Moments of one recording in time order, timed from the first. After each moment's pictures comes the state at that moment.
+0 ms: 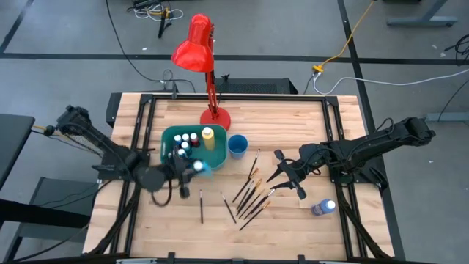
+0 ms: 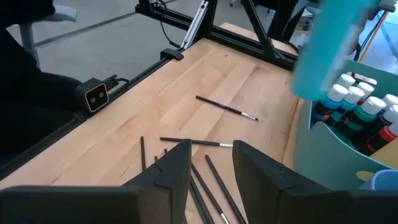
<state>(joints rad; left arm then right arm) -0.57 1.09 0.90 -0.31 -0.88 -0.31 0.23 1.09 0.65 0.02 -0.21 -0.25</state>
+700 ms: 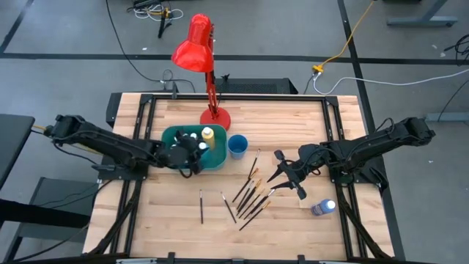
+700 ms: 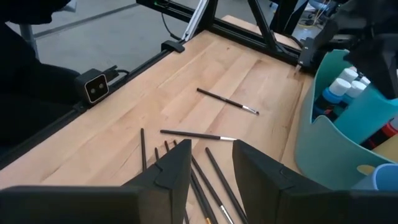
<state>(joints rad) -0.19 1.12 0.57 -0.04 -0.69 -0.31 0.23 1.09 0.65 0.00 -0.21 -0.27</state>
